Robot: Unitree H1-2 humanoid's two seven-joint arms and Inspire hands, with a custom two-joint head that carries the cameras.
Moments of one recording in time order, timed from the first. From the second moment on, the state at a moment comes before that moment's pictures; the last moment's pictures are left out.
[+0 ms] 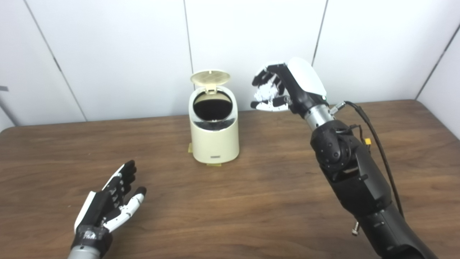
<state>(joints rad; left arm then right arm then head) 0.09 0.27 0.00 -0.44 -0.18 0.40 -0.02 -0.61 -0.23 0.23 -0.04 -0.68 0.18 0.01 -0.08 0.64</state>
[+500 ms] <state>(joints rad) 0.09 0.22 0.00 -0.42 -0.11 0.39 -0.06 -0.73 -0.12 0.27 0.19 -0.67 -0.02 -0.10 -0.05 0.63</state>
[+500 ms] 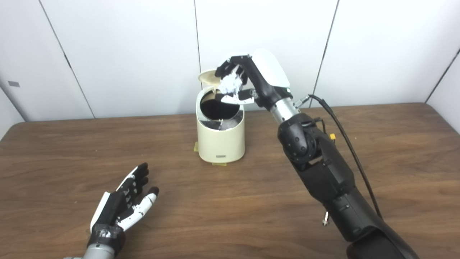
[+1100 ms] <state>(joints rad) 0.09 0.20 0.00 -0.42 -0.07 0.37 -0.08 -0.71 -0.11 0.29 0.28 -0.68 -0.04 -0.11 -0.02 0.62</state>
